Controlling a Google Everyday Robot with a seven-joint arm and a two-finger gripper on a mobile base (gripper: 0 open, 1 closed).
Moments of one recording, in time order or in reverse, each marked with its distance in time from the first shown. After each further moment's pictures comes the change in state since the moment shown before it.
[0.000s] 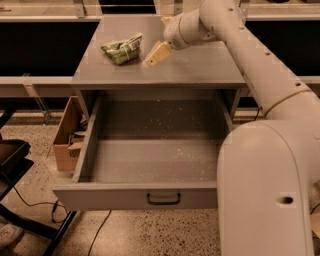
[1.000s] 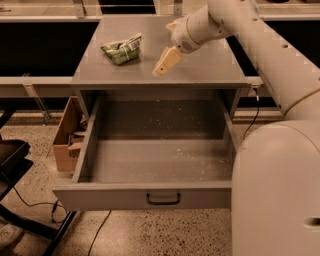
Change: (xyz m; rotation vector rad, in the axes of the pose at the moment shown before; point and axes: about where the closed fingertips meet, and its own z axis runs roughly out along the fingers) arm 0.014 0.032 -0.041 -0.104 0.115 -0.033
